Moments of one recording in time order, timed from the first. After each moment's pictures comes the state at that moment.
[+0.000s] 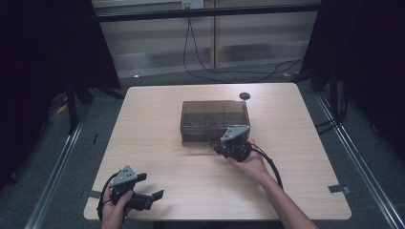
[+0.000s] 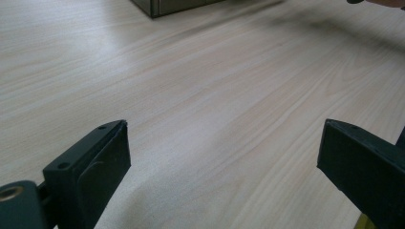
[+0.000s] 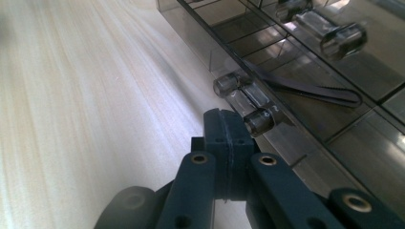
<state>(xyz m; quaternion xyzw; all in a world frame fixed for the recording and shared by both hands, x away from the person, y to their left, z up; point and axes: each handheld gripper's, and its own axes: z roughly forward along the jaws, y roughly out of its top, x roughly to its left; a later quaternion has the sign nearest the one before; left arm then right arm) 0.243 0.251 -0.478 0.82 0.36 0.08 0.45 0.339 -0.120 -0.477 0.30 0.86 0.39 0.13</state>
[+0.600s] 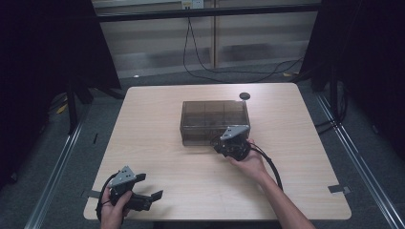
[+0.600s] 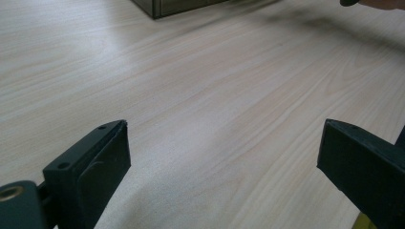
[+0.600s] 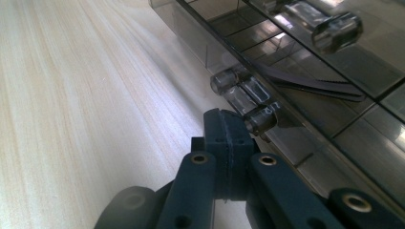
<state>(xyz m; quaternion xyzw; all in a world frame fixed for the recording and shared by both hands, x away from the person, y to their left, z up) 0.241 0.253 -0.478 0.81 0.36 0.08 0.45 0.346 -0.120 -0.483 0.31 0.86 0.39 0.13</state>
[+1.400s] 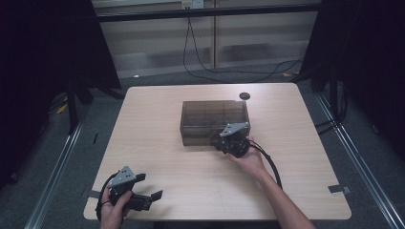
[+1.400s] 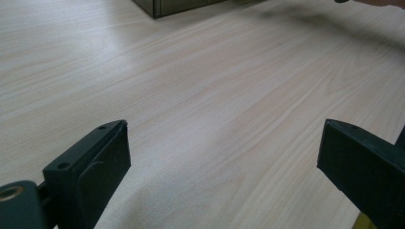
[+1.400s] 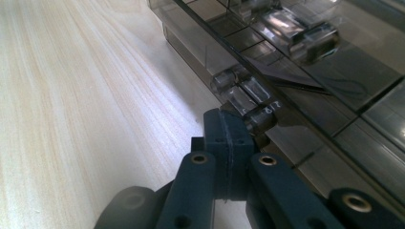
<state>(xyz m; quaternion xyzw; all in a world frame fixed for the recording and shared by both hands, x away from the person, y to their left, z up) 0.241 0.253 -0.478 0.81 0.36 0.08 0.45 0.357 -0.120 -0.483 0.32 0.85 0.39 0.13</state>
